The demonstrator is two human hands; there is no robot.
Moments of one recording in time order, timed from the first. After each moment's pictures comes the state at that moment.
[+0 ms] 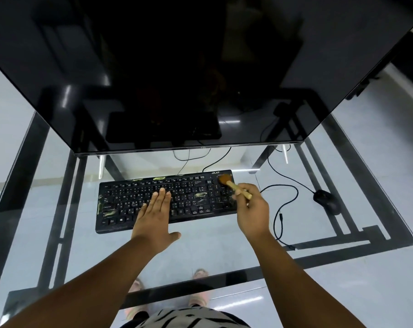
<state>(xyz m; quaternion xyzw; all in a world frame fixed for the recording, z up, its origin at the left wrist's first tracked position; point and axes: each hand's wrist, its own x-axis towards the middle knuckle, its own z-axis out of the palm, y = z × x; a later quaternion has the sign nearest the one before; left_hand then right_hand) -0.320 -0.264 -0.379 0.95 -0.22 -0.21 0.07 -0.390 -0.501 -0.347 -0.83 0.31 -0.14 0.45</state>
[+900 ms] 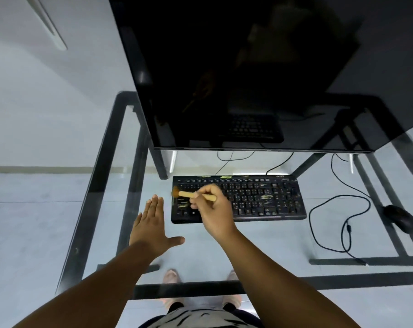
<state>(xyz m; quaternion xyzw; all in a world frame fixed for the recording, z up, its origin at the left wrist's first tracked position) -0.301 -0.087 -0.383 0.96 -0.09 -0.23 0.09 -0.314 -0.262 -0.344 -0.74 0.19 0.00 0.65</state>
